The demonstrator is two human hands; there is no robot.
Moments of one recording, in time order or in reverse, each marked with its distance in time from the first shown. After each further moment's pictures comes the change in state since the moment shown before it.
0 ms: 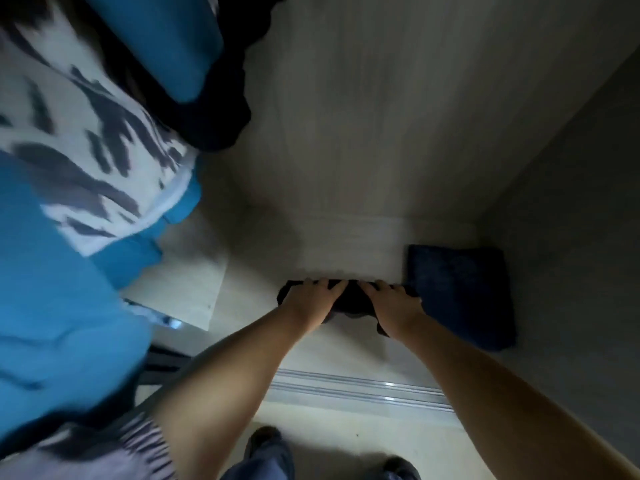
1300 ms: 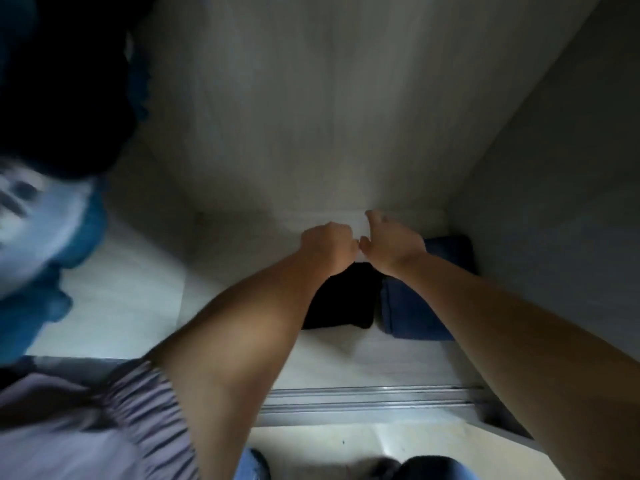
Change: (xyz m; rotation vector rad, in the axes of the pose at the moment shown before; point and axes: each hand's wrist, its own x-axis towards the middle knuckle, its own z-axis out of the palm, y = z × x) left_hand 0.103 0.044 -0.083 -0.261 0.259 -0.090; right_hand 0.059 0.064 -0.061 0.267 0.359 0.137
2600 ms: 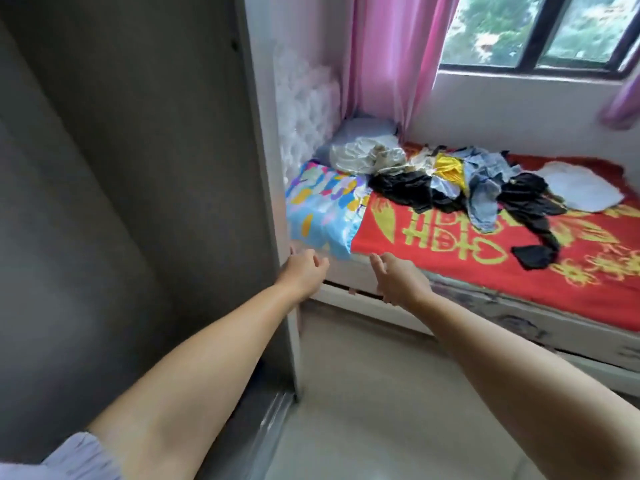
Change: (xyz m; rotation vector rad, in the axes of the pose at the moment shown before) left_hand -0.439 0.372 -0.347 -0.177 -0.205 0.895; right_hand -0.684 0.037 -0.301 0.551 0.749 1.082
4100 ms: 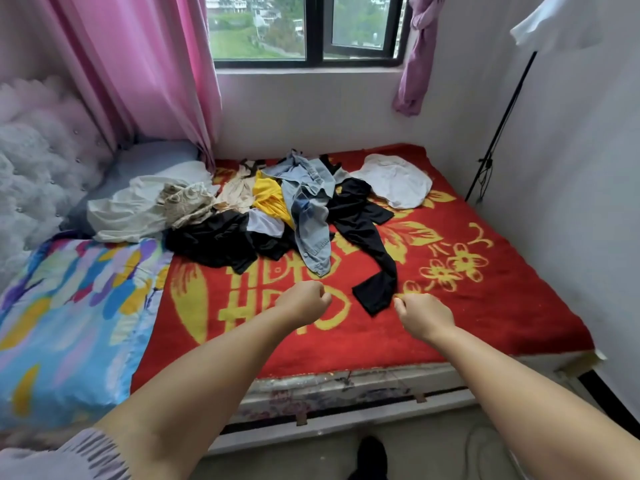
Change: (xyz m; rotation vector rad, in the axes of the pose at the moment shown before) left_hand 0.380 0.480 0.365 0.306 -0.474 0.556; right_hand 0.272 0.528 -0.273 -0.248 0.123 0.517
